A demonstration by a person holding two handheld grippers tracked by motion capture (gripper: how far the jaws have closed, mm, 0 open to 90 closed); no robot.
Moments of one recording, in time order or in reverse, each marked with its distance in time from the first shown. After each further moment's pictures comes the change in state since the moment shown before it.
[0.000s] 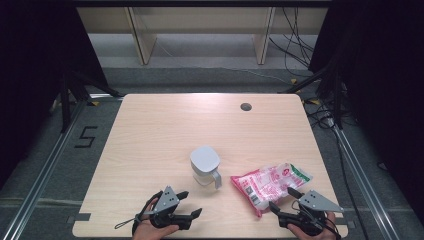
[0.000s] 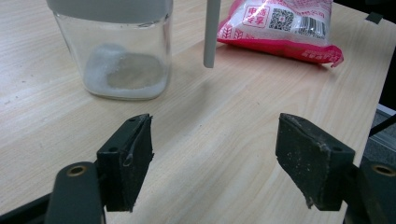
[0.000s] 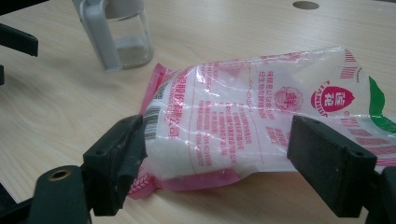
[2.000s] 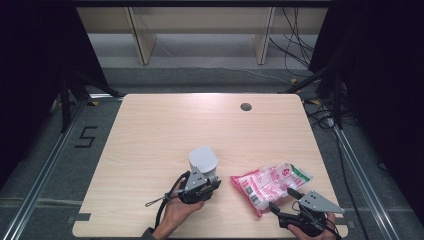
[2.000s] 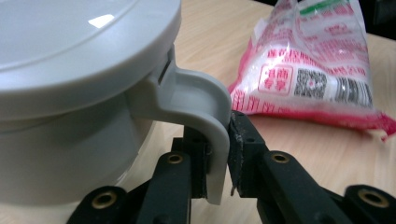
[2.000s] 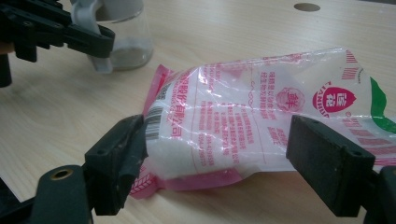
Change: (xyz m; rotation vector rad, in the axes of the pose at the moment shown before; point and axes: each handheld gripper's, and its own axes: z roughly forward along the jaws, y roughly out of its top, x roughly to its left) left arm 0.010 0.050 0.065 -0.034 0.016 0.205; right arm 0.002 -0.001 -0.001 0.008 -0.006 0.017
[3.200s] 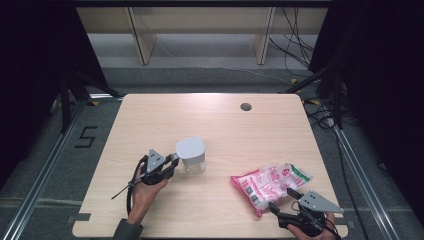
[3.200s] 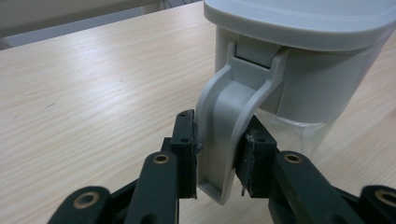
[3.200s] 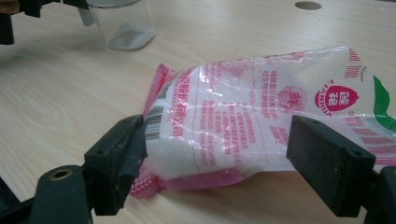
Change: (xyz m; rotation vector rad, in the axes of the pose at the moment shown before) left arm 0.084 -0.027 -0.041 -0.030 0.332 -0.192; right arm 0.001 0.000 0.001 -0.008 0.010 0.004
